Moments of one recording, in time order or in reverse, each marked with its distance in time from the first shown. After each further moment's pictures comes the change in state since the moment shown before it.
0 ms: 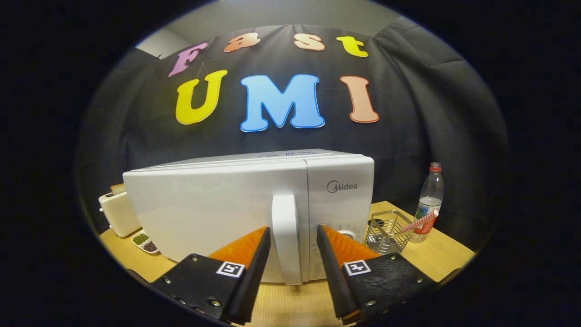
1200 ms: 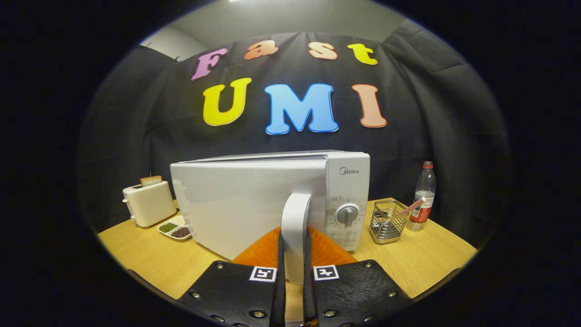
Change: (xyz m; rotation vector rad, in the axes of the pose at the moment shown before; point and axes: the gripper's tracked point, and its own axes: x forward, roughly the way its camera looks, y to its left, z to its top) arm -0.112 0.041 -0.018 -0.044 -0.019 0.126
